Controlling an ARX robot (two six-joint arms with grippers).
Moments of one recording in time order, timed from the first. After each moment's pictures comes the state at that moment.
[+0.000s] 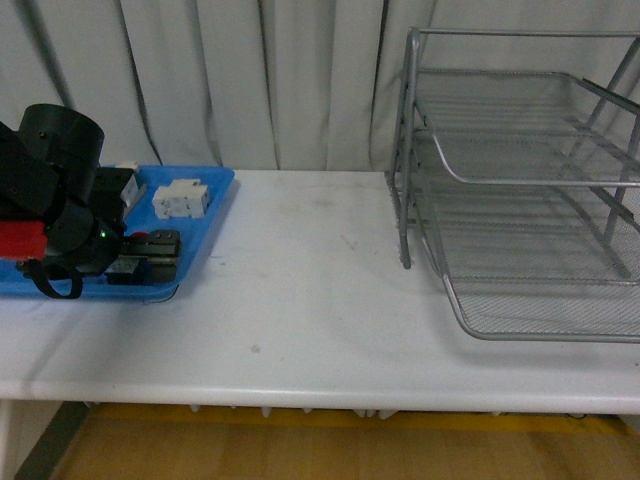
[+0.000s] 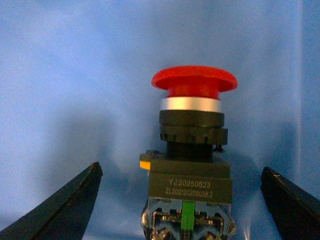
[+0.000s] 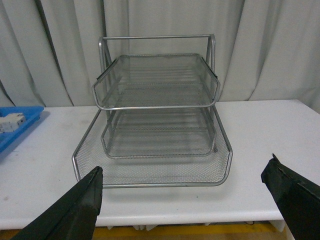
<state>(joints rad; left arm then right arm) -0.01 2.36 1.46 -0.01 -0.10 -0.02 0.00 0.00 0.01 0.00 0.00 0.00</state>
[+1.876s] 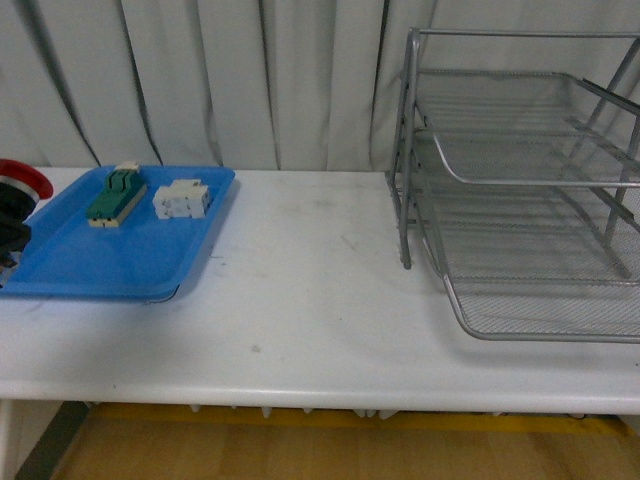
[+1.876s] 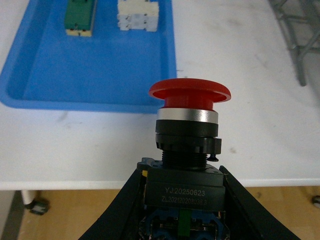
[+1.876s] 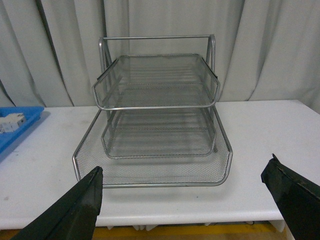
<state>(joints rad) -0.04 1.26 0.58 0.10 0.08 -0.10 0.00 0.00 0.01 0.00 0.00 0.00</state>
